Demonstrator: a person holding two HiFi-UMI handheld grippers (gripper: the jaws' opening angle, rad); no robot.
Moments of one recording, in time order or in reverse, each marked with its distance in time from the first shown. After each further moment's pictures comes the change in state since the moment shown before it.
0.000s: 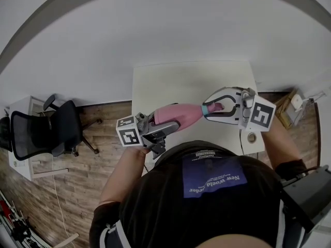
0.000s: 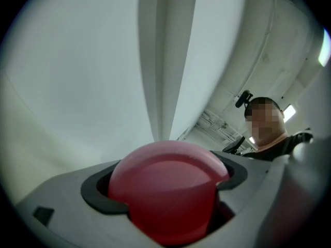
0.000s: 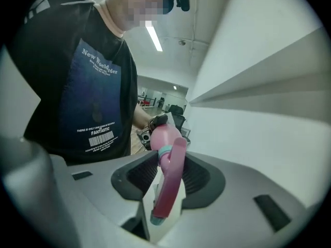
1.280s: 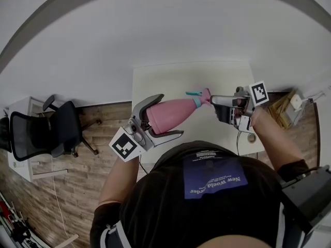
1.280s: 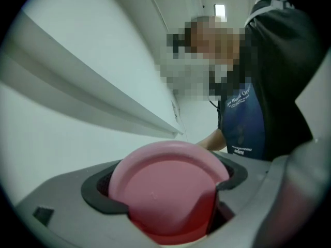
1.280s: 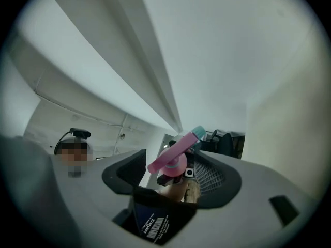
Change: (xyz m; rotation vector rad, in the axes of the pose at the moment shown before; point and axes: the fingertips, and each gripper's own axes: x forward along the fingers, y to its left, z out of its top) left arm -0.006 -0.031 -0.002 1.053 0.206 0.136; right arm -0.013 -0.037 -0.027 1.548 -0.664 0.262
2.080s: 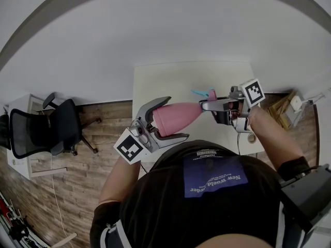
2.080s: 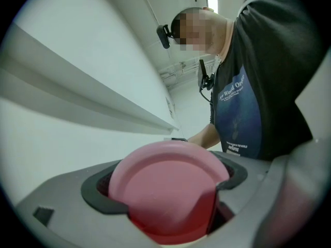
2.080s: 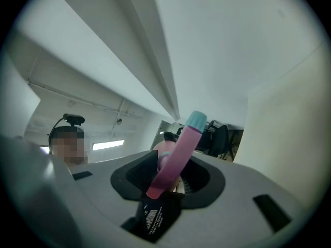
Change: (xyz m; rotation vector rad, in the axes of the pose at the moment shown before) left arm 0.008 -0.014 -0.004 0.065 0.076 -0.051; right arm 0.027 -0.003 -0.017 -0.045 0.172 -0.046
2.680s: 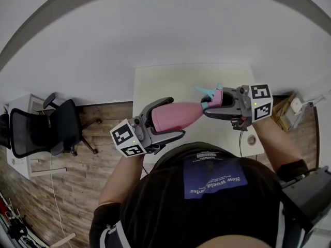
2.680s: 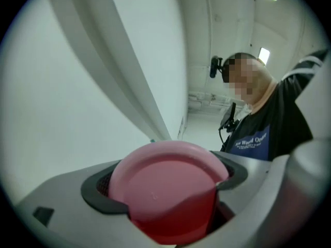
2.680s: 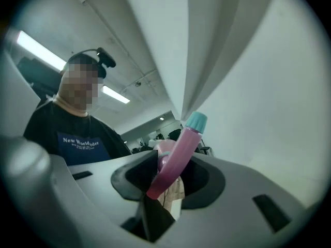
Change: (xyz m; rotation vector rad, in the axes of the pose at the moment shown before) left arm -0.005 0.023 0.015 -0.575 -0.257 -0.021; right arm 0.003 0.040 0.005 -0.764 0.087 -0.095
